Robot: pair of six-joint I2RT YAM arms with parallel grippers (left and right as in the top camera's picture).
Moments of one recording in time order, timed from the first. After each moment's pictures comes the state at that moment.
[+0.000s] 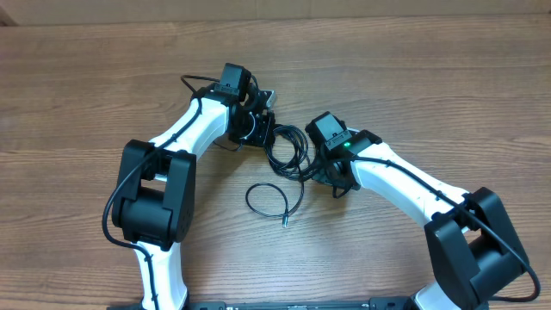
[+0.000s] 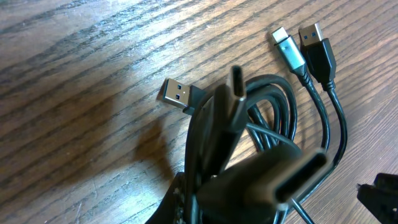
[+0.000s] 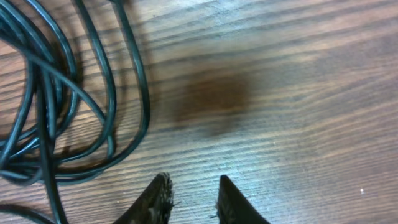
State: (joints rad) left arm -0.29 2.09 1.44 -0.66 0.48 -0.05; right arm 0.55 1.76 1.10 -0.74 0.10 0.78
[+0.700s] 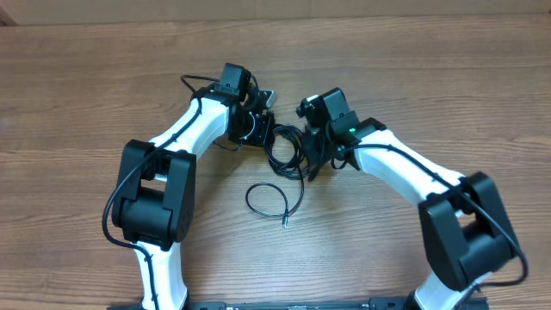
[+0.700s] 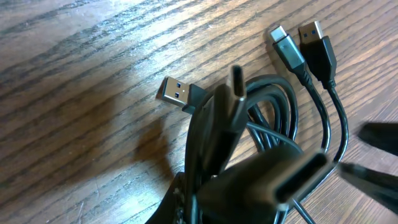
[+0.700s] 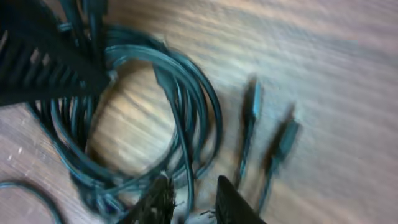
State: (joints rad) left arm -0.29 2.09 1.44 -0.66 0.47 -0.05; right arm 0.48 1.85 1.17 -0.40 -0.12 0.01
